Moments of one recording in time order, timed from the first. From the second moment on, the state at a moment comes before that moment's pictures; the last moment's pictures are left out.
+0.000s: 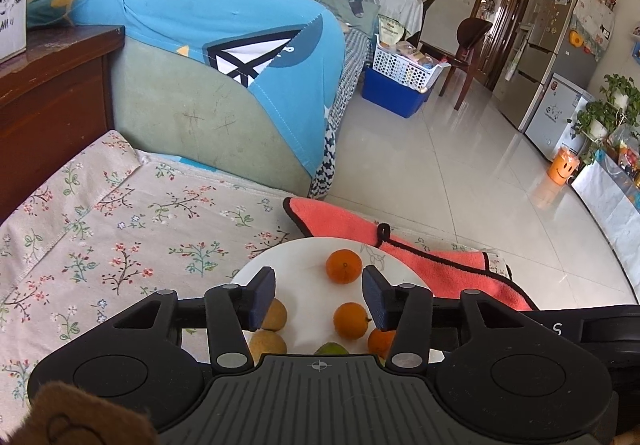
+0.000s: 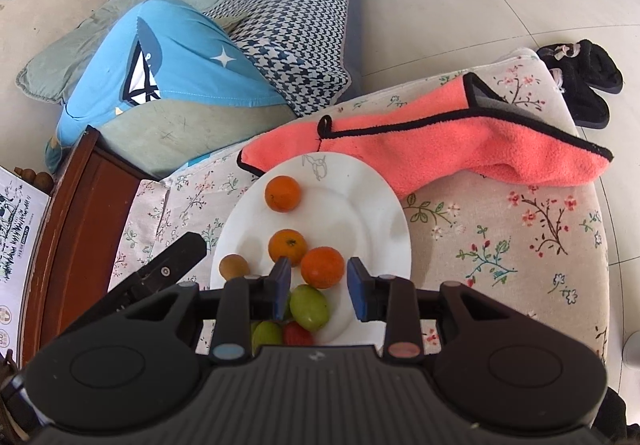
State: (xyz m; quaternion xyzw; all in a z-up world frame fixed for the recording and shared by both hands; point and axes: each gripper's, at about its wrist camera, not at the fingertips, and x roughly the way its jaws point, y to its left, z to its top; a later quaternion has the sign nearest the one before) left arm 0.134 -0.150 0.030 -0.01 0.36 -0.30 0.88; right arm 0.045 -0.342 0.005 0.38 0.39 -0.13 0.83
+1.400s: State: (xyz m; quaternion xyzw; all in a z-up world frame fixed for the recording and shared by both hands) left arm 0.097 -0.019 -0.009 0.08 0.45 -0.19 0.87; right arm 0.055 -0.219 -0.008 0.27 0.47 0.04 0.84
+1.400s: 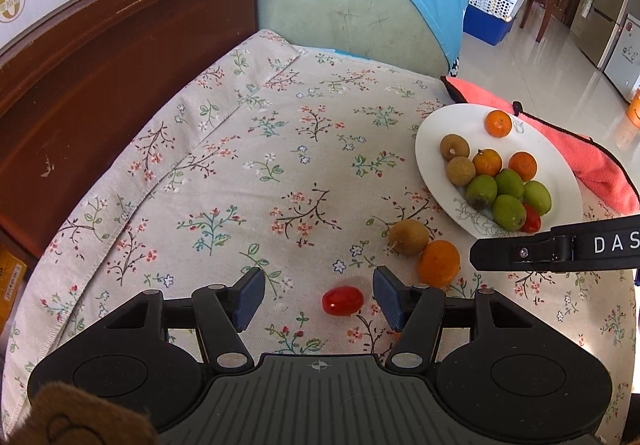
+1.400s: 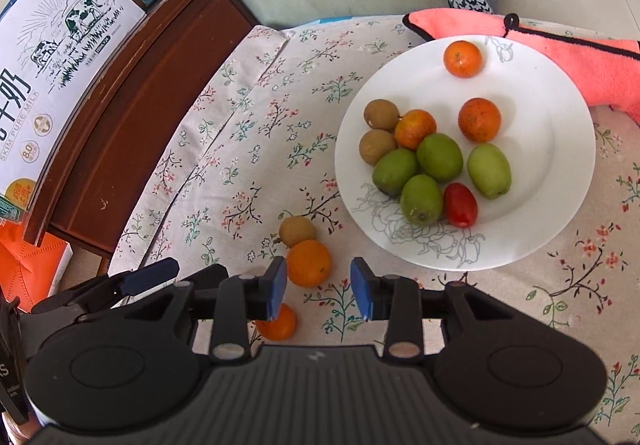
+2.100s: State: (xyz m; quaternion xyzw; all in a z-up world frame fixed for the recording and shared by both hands) left arm 0.093 -0.024 -0.037 0.10 0.45 -0.20 0.86; right arm 0.077 -0.183 -0.022 0.22 0.50 0.02 0.84
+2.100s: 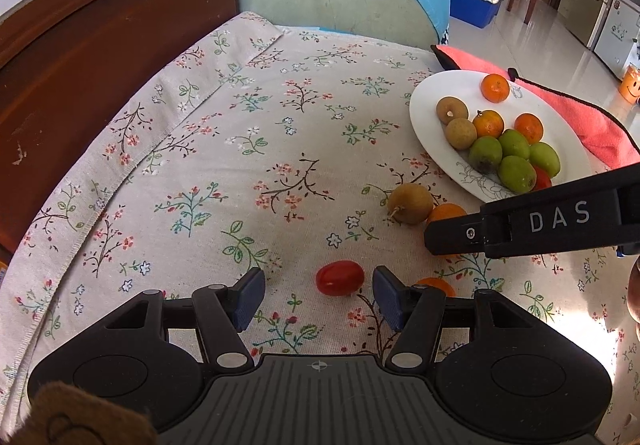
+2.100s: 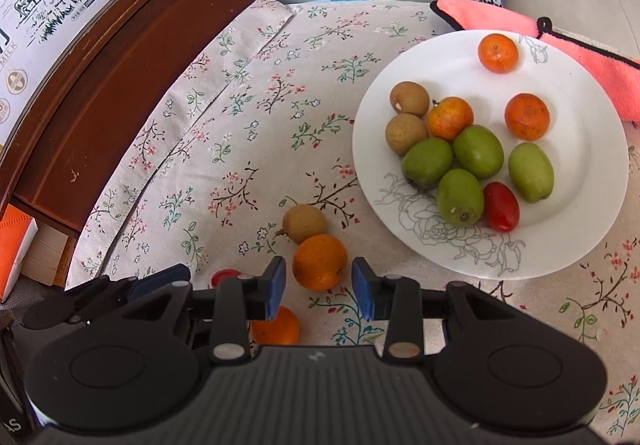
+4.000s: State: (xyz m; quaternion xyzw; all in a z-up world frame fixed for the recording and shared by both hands) left arm 0.089 -0.022 -0.038 0.09 0.44 -0.22 0.86; right arm 0.082 -0.187 -0.027 0.19 0.50 -0.01 0.85
